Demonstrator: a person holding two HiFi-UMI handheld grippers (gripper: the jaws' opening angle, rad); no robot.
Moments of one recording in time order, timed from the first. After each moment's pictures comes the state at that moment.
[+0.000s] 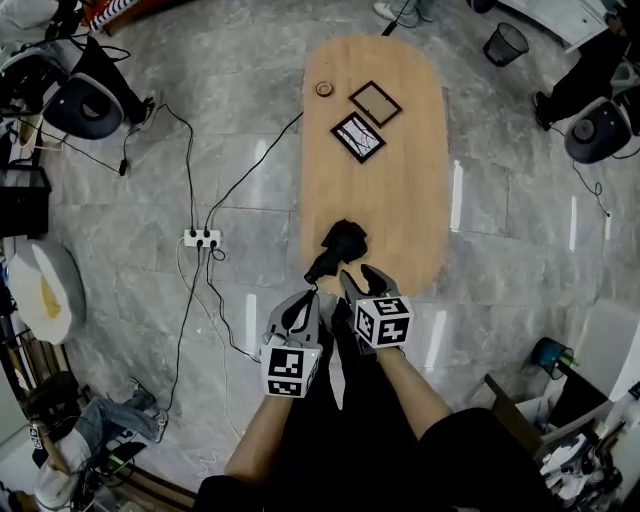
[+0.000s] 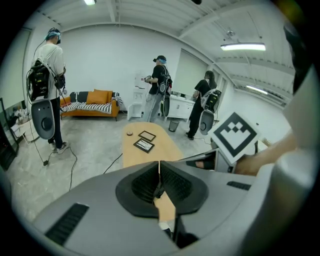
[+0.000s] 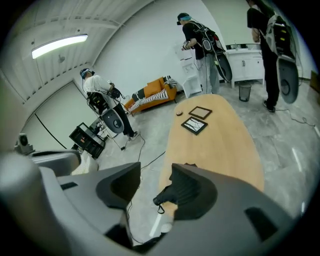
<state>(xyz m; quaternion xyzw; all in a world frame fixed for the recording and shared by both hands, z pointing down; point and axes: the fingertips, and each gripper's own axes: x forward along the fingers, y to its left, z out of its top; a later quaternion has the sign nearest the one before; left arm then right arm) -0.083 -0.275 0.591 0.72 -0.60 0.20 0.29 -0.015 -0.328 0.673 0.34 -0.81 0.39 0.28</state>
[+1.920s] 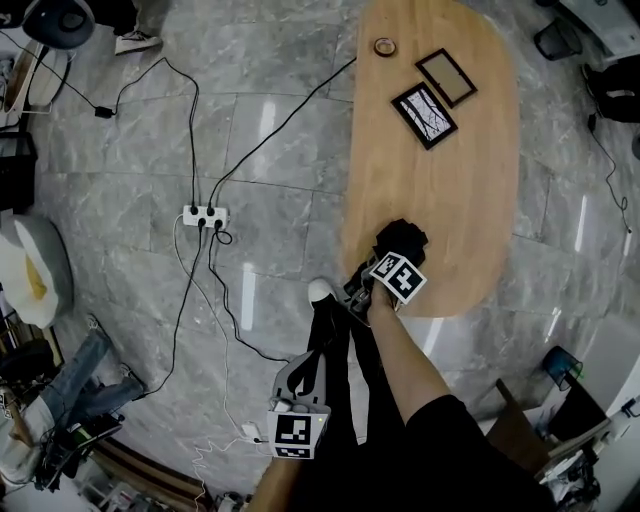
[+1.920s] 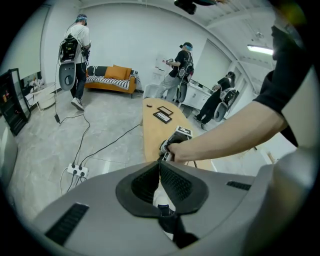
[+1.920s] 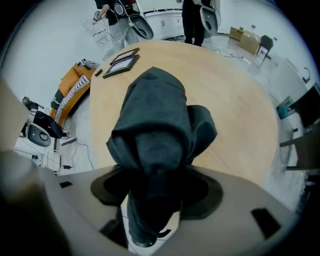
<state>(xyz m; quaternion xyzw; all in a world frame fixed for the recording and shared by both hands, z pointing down) -0.150 -0.157 0.703 0.65 -0.61 0.21 0.41 -0.034 -0.315 0.955 0.57 -0.48 0.59 0.31</state>
